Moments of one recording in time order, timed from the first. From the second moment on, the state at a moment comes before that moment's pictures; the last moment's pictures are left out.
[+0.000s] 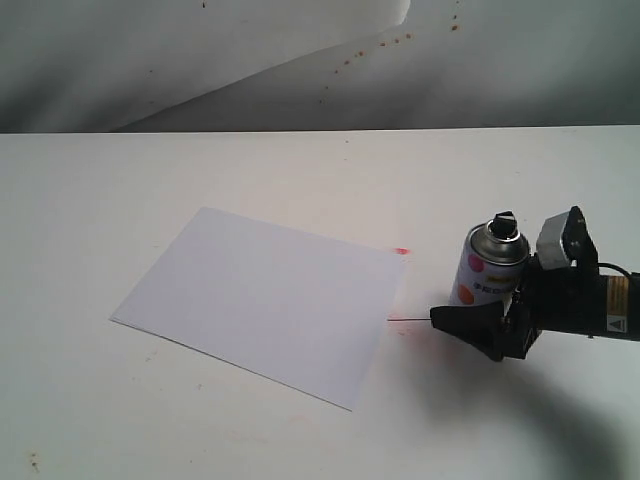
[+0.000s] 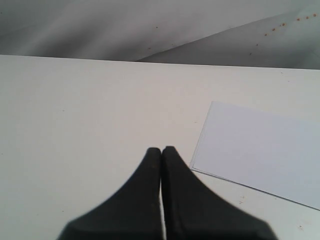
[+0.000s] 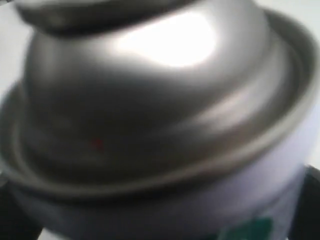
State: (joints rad) left arm -0.15 0.00 0.00 -0.05 0.35 -0.02; right arm -0.15 2.10 -0.70 -1.37 -1.13 0.51
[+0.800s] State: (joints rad) left arm -0.15 0.00 0.00 -0.05 0.35 -0.02; right arm -0.15 2.10 -0.70 -1.34 -1.12 0.53
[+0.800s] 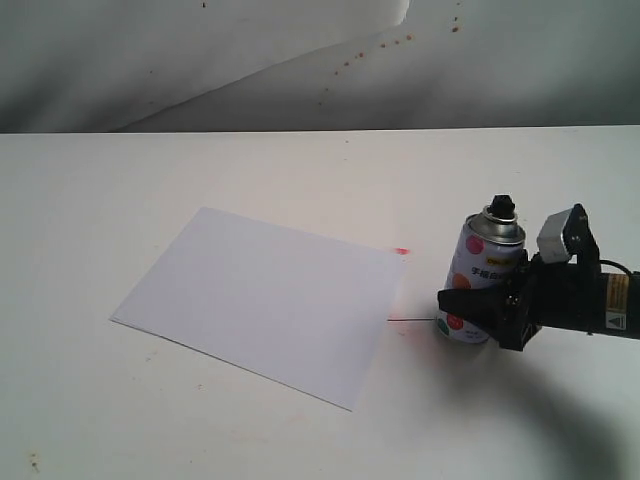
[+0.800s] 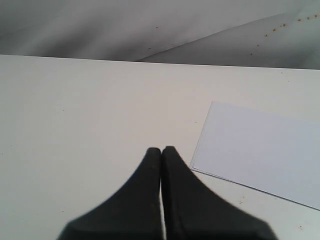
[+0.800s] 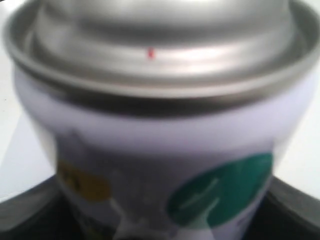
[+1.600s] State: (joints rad) left arm -0.15 0.00 0.00 -0.05 0.35 -0.02; right arm 0.23 1.66 -0.82 -1.53 -0.19 0.92
